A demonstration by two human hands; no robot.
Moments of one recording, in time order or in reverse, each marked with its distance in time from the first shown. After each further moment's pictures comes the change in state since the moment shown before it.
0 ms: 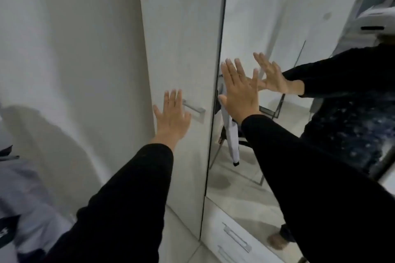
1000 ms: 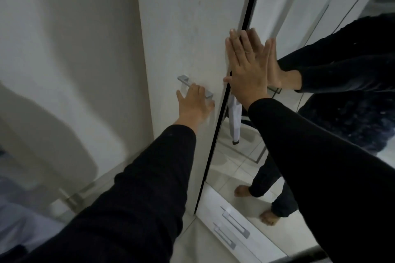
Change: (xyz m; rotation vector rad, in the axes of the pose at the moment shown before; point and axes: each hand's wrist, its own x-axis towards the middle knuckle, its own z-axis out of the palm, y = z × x) left_hand 0.080 0.013 0.101 0.020 -0.245 0.054; right_hand 0.059 -0.008 0.106 -0.156 0.052 -0.115
